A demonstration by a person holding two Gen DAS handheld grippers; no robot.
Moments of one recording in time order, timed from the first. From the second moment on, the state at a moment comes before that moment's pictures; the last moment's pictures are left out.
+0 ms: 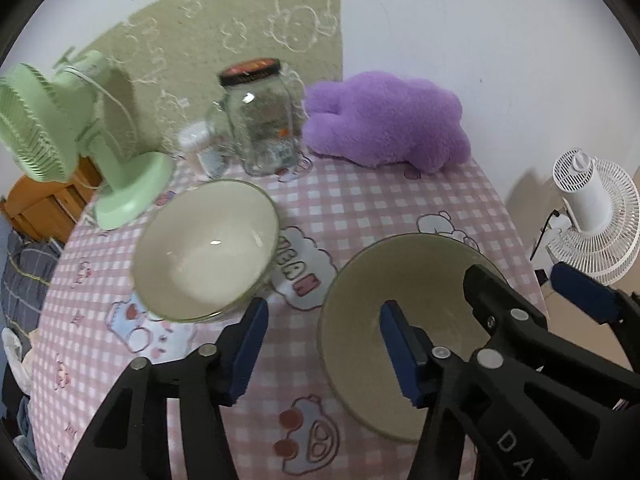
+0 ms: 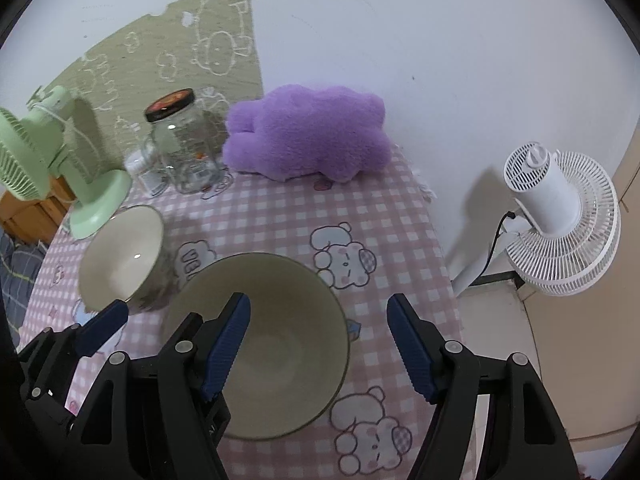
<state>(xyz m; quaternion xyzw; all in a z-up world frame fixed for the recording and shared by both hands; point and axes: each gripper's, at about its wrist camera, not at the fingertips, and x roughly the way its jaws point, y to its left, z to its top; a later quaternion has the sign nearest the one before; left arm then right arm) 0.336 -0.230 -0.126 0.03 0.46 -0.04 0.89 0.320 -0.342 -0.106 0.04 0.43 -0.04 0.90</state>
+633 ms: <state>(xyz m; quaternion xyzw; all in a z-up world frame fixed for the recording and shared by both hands) 0.356 -0.241 -0.158 0.03 0.49 -0.03 0.87 0.345 -0.354 -0.145 0.08 0.46 -0.04 0.88</state>
